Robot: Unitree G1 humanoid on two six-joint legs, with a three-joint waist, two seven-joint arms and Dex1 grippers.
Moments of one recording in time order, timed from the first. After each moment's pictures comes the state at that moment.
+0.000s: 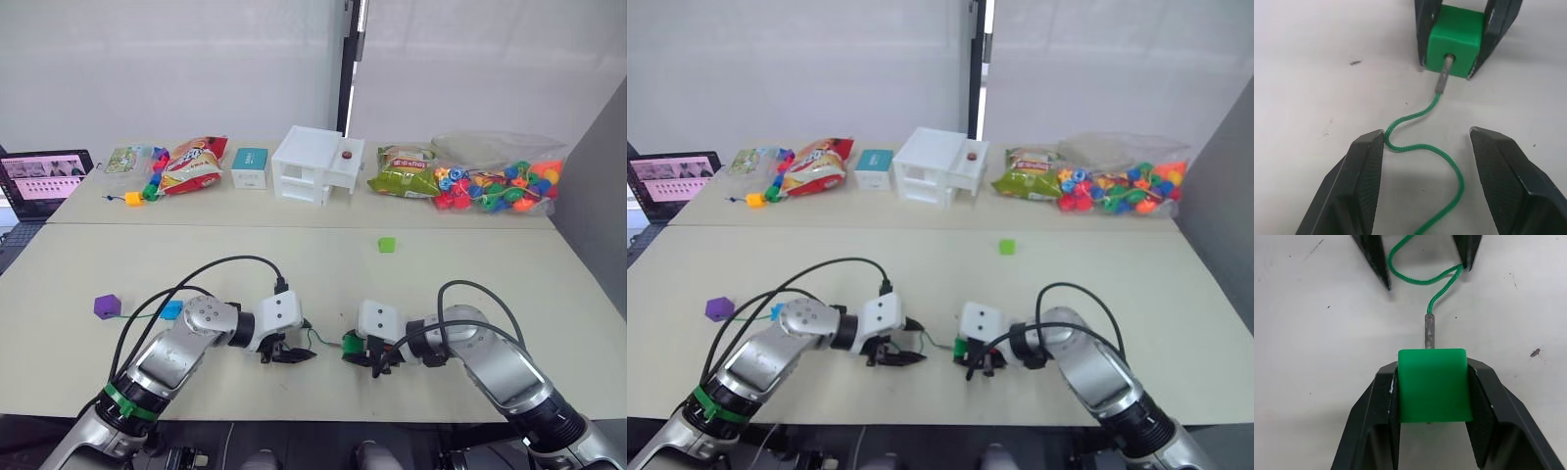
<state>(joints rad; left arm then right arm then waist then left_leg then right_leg) -0.40 0.61 -0.38 -0.18 -0.16 0.45 -1.05 -0.38 -0.66 0.38 -0.36 0.05 0.64 1.05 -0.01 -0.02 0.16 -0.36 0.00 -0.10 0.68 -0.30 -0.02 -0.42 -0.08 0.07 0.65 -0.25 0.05</state>
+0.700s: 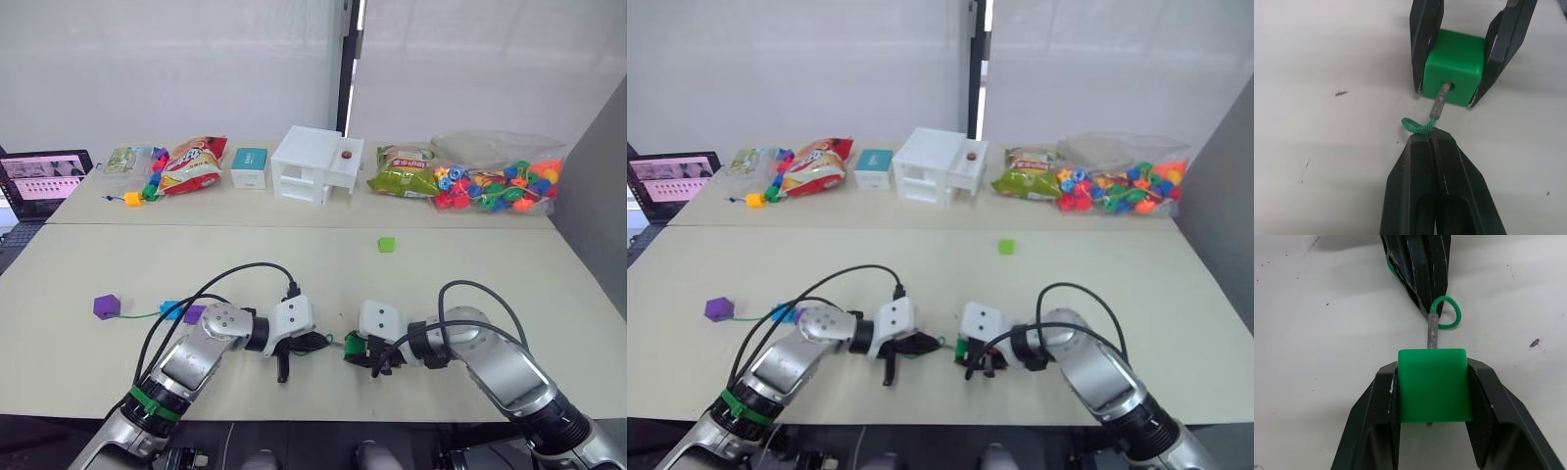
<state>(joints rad) -0.43 0.51 -0.40 -0.11 -0.14 0.40 -1.04 -0.37 -0.68 0.39 -0.40 0.07 0.69 1.02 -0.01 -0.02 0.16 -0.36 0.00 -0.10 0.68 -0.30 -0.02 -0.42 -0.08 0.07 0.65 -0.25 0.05</state>
